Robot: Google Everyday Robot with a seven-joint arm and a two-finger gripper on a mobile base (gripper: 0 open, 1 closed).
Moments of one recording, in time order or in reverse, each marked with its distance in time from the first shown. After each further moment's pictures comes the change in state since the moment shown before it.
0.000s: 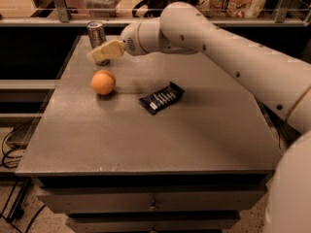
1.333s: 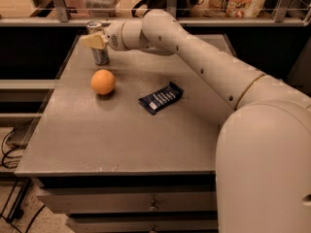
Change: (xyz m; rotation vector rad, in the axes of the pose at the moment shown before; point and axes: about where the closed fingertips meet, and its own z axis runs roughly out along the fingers) arm -0.023 -0.020 0.084 -0.058 -0.131 0.059
